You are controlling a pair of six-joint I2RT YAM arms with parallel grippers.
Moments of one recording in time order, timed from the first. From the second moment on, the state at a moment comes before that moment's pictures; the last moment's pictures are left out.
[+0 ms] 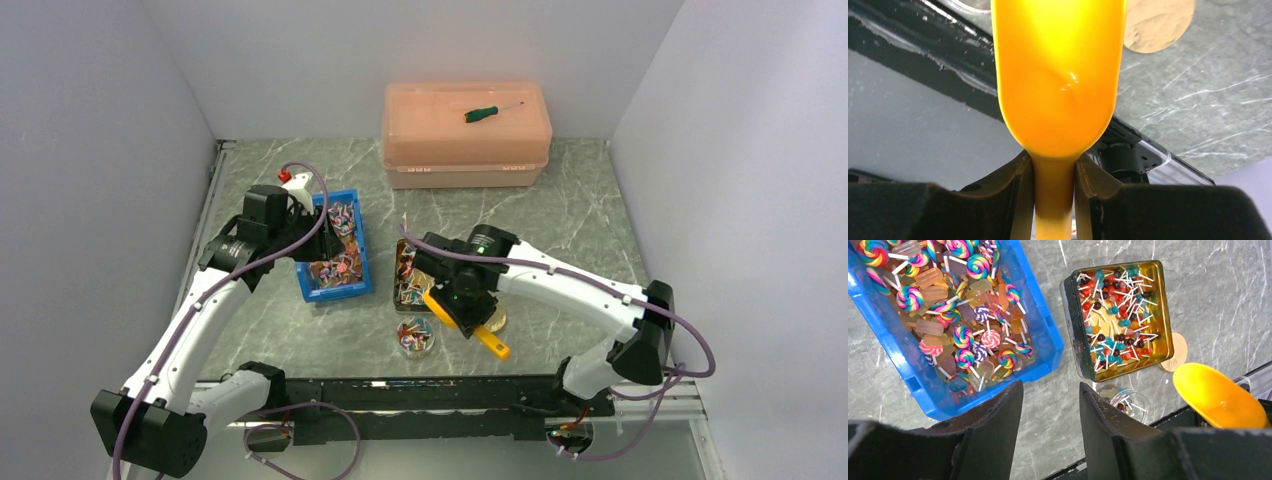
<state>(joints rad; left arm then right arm) -0.28 1.03 1.02 -0.68 0.25 -0.31 1.09 1.49 1.44 -1.43 0.03 0.42</state>
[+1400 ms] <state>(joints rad) -0.25 1.01 0.97 -0.55 0.36 -0.31 0.40 1.21 0.89 -0.65 0.38 0.41</state>
